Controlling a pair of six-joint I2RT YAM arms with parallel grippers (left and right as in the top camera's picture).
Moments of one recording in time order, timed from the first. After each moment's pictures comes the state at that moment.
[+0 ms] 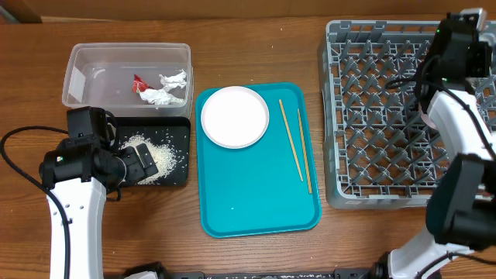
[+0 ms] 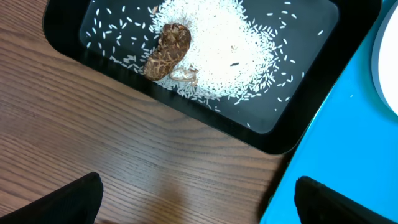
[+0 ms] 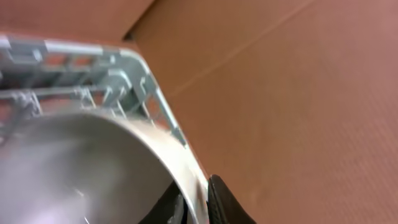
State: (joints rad) left arm 0.20 1.23 1.09 -1.19 -0.02 -0.28; right arm -0.19 1.86 1.36 0.04 0.87 -0.47
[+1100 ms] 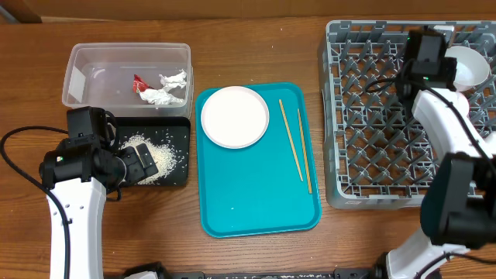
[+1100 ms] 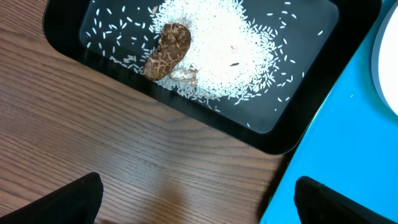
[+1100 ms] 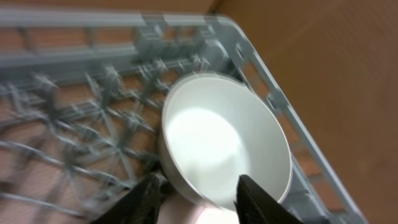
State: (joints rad) left arm 0.20 1.23 1.09 -1.19 -0.02 -0.28; right arm -0.11 1.84 1.35 -0.22 0.66 -0.06
